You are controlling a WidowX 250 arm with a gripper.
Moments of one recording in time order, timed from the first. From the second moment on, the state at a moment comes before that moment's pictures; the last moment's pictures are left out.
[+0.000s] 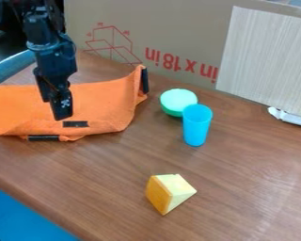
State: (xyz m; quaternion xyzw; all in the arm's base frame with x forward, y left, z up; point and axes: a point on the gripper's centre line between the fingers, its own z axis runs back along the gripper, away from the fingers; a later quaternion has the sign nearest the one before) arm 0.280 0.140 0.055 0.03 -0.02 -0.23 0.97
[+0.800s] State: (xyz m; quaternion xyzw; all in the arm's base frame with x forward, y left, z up) arm 0.272 0.116 0.035 0.05 -0.02 -0.26 0.96
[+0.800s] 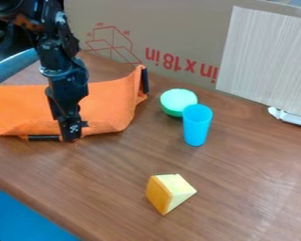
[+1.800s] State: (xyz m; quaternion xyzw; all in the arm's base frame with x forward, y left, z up) arm 0.286 0.128 0.024 0.05 0.00 -0.25 0.97
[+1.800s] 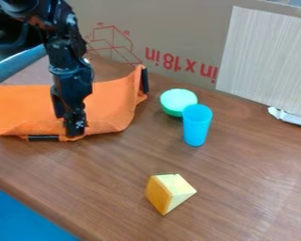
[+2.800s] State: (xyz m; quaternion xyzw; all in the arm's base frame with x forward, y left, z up) arm 0.274 0.136 0.077 -0.02 -0.04 -0.21 0.98
